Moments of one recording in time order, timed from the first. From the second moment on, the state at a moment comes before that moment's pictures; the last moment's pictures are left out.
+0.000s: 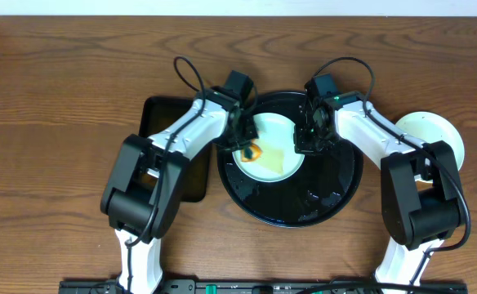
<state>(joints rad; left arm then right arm) -0.44 2.05 1.39 -0.73 0.23 -0.71 0.32 1.98 1.29 -0.79 -0.19 0.32</state>
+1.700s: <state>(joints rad) -0.05 2.03 1.37 -0.98 0.28 -0.23 0.33 1.98 1.28 -0.82 -0.16 0.33</state>
